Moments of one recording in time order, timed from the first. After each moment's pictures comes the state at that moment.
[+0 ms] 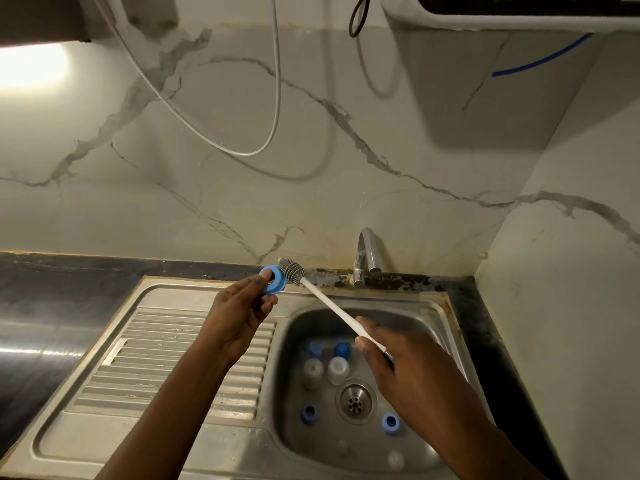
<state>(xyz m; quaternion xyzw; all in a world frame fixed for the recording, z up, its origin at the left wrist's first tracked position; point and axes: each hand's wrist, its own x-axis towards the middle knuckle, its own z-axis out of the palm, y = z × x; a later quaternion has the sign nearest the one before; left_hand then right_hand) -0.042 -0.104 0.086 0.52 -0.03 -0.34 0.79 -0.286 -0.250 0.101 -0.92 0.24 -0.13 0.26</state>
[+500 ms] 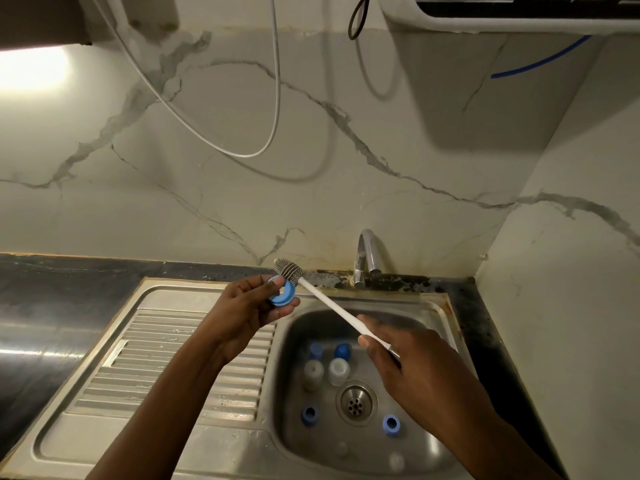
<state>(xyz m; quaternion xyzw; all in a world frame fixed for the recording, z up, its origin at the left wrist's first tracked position) -0.041 -0.103 0.097 0.56 -0.13 -0.39 0.72 -0.290 -0.259 0.106 -0.93 0.22 -0.14 0.26</state>
